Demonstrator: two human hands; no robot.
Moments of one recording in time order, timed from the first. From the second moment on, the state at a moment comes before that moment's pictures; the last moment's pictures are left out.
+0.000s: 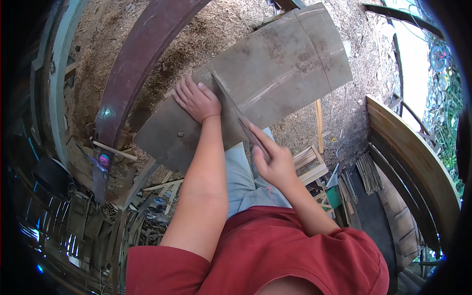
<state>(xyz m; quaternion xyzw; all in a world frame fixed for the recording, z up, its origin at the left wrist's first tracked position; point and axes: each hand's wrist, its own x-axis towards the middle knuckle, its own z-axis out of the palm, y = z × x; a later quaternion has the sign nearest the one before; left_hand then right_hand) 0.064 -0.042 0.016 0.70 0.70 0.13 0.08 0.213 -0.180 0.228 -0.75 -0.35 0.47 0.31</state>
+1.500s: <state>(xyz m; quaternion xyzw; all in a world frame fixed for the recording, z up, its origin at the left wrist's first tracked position) 0.039 -0.059 0.019 0.58 0.80 0.14 0.06 0.197 -0.103 0.186 -0.68 -0.43 0.51 0.30</state>
